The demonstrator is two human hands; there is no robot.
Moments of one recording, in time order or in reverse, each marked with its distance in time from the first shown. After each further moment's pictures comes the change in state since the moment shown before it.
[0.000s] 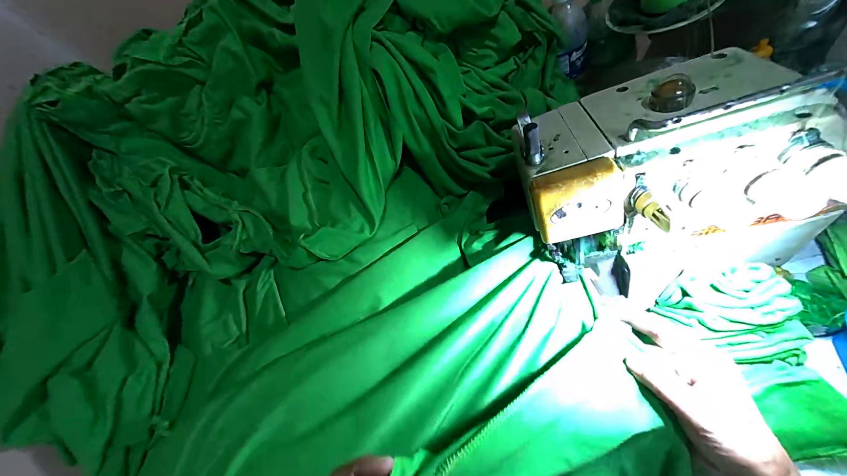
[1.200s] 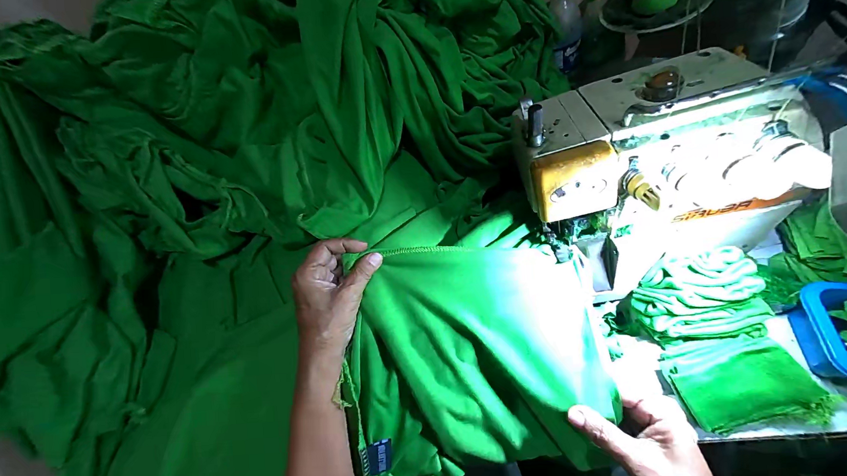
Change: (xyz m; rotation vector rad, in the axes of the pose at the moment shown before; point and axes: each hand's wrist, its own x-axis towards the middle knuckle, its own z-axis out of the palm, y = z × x) left_hand 0.188 -0.030 -0.015 0.385 0.040 0.272; right_hand -0.064 0.001 0.032 -0.129 0.008 0.094
